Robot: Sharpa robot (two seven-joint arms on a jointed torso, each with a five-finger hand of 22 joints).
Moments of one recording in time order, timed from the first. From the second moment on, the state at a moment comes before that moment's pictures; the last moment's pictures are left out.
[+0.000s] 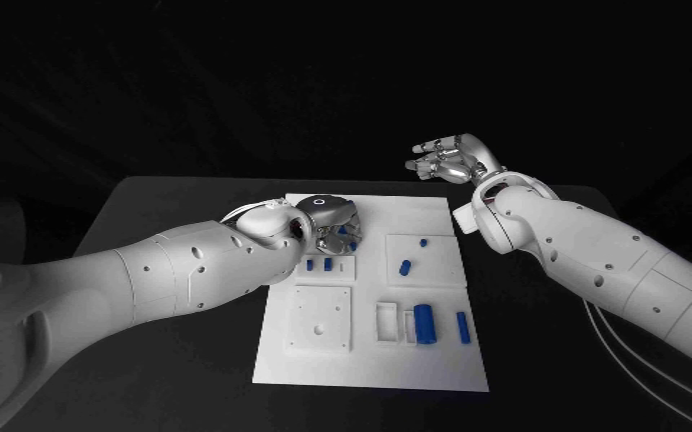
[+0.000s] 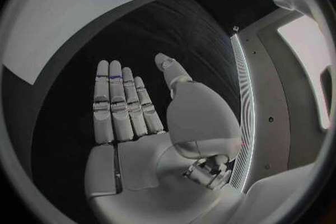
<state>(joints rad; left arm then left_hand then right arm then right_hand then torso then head) 1.30 -0.43 -0.23 1.11 -1.49 -0.26 0.06 1.40 -0.08 0.33 -0.14 0.17 1.12 0.11 0.07 0.07 1.18 0.08 0.06 0.06 1.26 -0.02 1.10 0.28 0.10 1.21 -0.03 0.35 1.31 1.02 -0.63 0.38 1.14 -0.97 -0.40 0.10 1.21 -0.05 0.09 -0.21 0.48 0.93 0.16 0.07 0.06 1.12 0.13 0.08 0.06 1.22 0.11 0.08 0.07 0.09 1.12 0.10 0.08 0.07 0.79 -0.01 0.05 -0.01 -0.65</state>
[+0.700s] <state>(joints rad) 1.30 -0.43 -0.23 1.10 -1.49 -0.24 0.06 1.40 -0.04 0.30 -0.15 0.17 1.19 0.09 0.07 0.06 1.26 0.05 0.06 0.06 1.29 -0.03 1.14 0.29 0.09 1.21 -0.05 0.37 1.31 1.02 -0.63 0.38 1.14 -0.97 -0.40 0.10 1.21 -0.05 0.09 -0.21 0.48 0.94 0.16 0.07 0.06 1.12 0.13 0.08 0.06 1.22 0.11 0.08 0.07 0.09 1.12 0.10 0.08 0.07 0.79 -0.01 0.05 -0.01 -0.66</state>
